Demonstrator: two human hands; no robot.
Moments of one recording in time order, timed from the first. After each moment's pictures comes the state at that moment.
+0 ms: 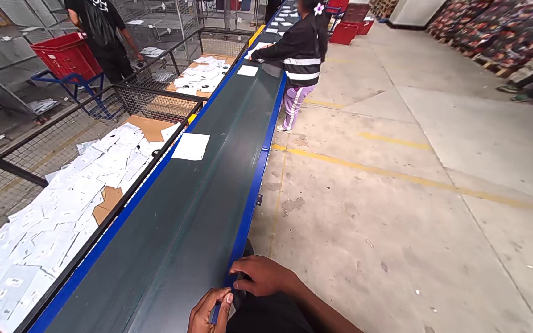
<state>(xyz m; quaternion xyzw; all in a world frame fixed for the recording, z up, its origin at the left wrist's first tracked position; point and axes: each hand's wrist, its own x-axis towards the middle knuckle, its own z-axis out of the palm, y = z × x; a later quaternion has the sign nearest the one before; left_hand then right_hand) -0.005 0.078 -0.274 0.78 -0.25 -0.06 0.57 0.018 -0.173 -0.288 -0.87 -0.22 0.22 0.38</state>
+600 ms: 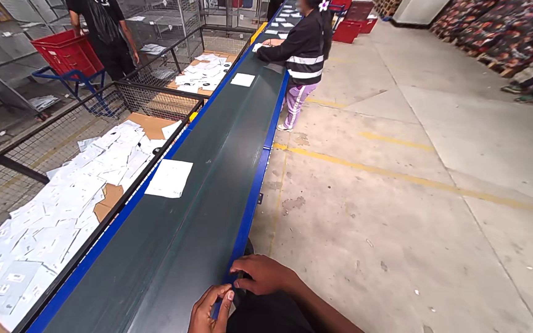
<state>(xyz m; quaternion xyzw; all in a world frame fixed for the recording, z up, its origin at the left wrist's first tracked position) -0.002 0.079 -0.281 0.79 -0.23 -0.09 0.56 0.019 -0.170 -0.289 -0.87 -0.21 0.23 0.38</state>
